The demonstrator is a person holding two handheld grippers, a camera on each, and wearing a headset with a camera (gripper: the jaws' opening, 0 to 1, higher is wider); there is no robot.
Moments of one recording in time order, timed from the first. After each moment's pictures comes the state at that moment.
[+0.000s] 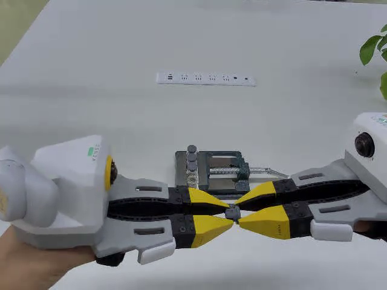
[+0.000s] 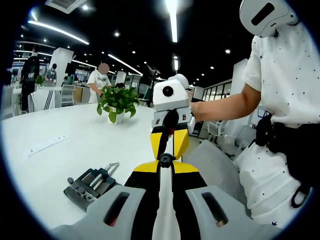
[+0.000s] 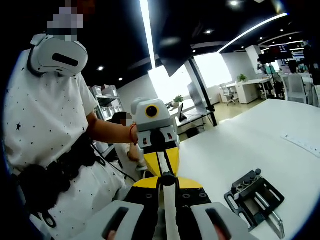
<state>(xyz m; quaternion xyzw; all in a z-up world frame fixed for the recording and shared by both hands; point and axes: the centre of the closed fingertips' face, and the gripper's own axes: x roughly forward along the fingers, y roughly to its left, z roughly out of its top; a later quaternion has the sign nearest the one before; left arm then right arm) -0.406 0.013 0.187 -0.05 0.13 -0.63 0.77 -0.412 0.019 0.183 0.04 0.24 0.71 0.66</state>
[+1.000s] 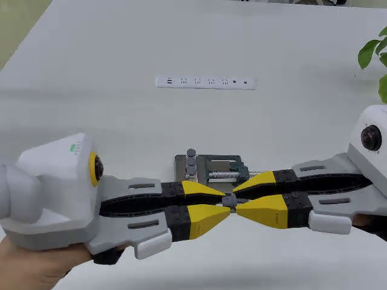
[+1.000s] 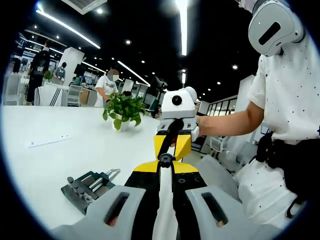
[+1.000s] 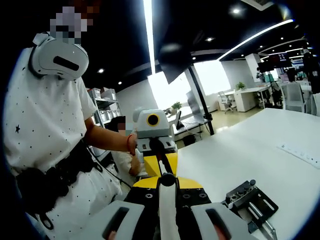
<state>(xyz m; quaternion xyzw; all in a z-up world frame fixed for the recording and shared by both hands) -0.391 0.021 0.202 -0.12 0.12 -0.60 0.78 -0.399 0.025 0.200 0.04 0.21 0.71 0.68</state>
